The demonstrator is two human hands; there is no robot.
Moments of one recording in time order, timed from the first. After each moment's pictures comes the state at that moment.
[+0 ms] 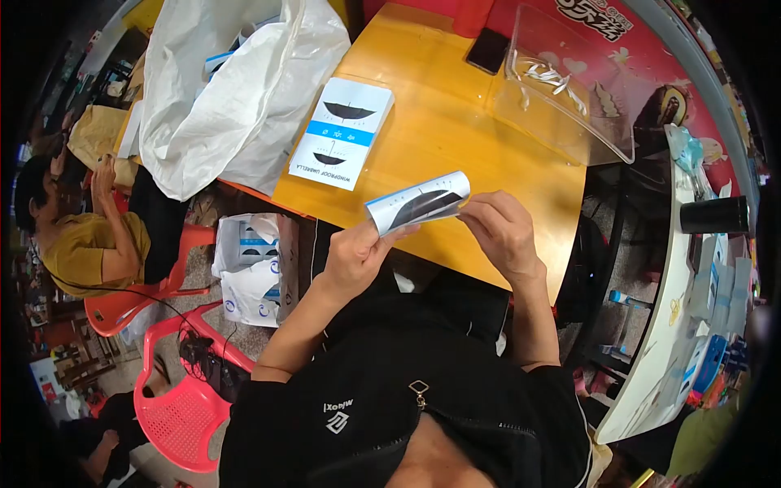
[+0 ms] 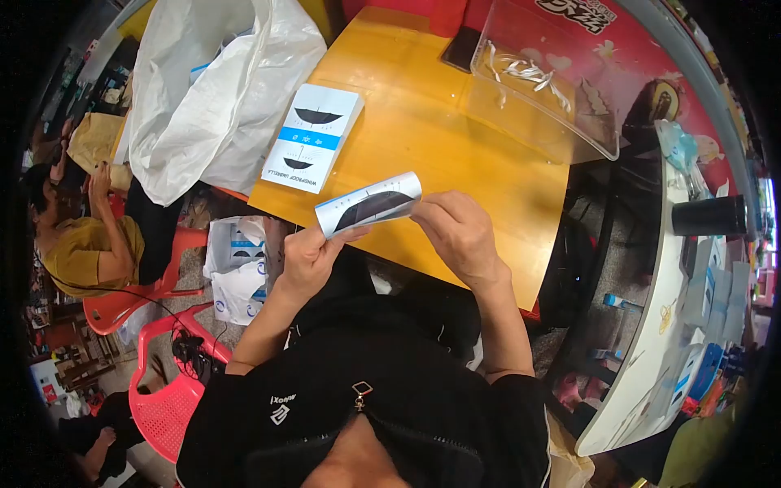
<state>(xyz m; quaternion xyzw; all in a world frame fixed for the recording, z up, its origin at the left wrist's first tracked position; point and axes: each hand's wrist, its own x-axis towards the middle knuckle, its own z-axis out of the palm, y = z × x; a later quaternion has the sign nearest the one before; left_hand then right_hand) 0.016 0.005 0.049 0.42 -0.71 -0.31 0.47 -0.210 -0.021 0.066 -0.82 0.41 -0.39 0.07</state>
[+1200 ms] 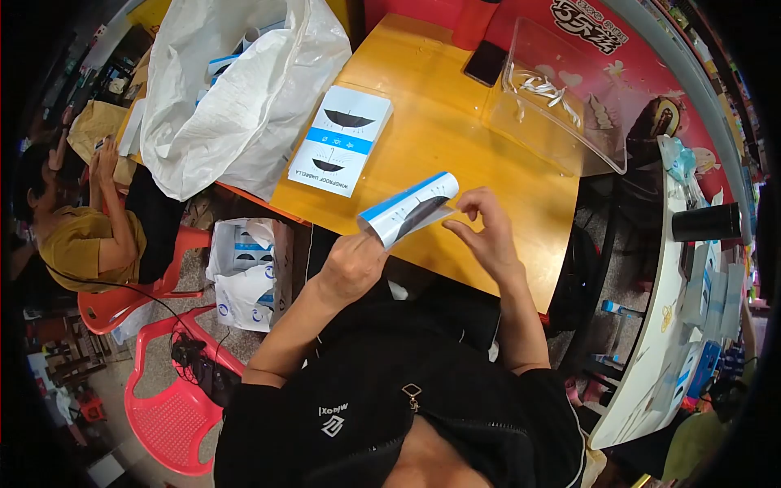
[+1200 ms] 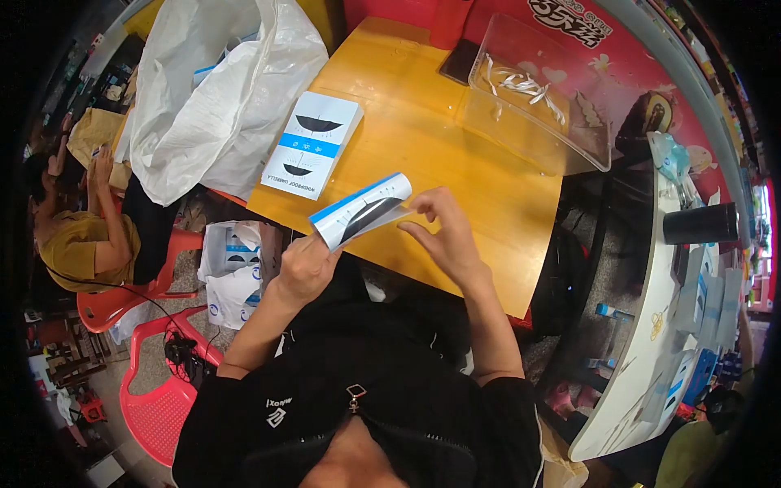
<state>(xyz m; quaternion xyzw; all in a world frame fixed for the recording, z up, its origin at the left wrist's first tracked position) 0.027 0.008 0.036 0.39 -0.82 -0.08 0.41 -0.205 -0.025 0.046 -0.75 0.45 -0.42 0.26</state>
